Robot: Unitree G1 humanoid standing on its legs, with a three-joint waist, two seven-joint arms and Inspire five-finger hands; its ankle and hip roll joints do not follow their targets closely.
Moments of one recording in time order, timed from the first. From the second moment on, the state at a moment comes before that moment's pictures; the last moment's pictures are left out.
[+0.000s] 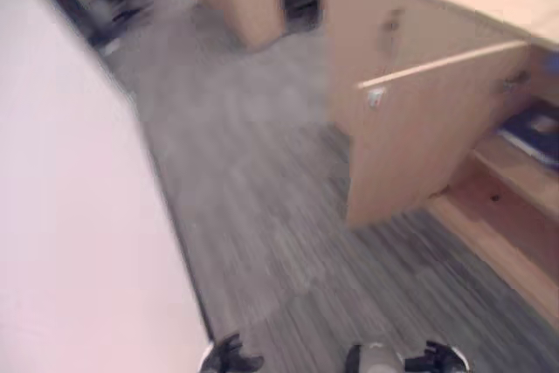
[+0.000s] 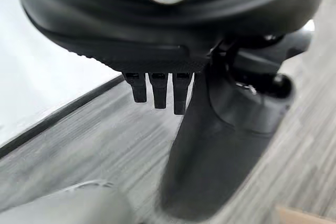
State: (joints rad) left arm 0.01 0.19 -0.16 1.16 -0.19 -0.15 0.04; right arm -0.05 -0.31 0.15 1.22 0.31 -0.06 -0.10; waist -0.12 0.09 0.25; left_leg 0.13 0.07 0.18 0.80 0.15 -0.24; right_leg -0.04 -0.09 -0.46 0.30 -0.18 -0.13
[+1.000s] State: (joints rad) left arm 0.02 0.21 -0.22 1.16 -0.22 -0.19 0.09; right arm -0.01 -0.28 0.18 1.22 0.28 -0.07 -0.10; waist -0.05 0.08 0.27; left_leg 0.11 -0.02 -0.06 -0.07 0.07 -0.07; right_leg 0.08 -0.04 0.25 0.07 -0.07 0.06
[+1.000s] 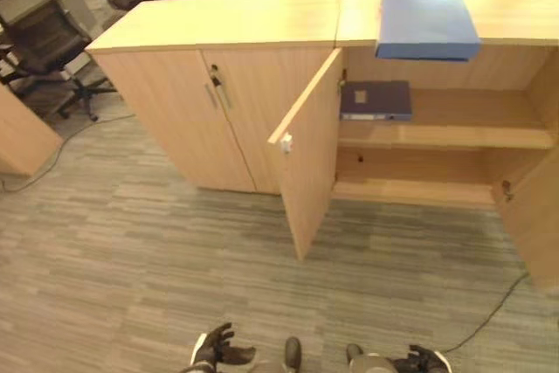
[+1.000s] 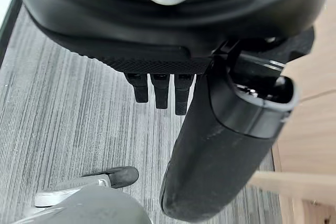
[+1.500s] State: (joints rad) left arm 0.02 0.22 -0.23 1.17 -0.18 -0.19 0.10; right arm 0.00 -0.24 0.21 1.22 0.26 -0.06 -0.09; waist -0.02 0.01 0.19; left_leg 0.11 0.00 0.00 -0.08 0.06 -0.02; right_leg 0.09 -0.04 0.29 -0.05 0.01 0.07
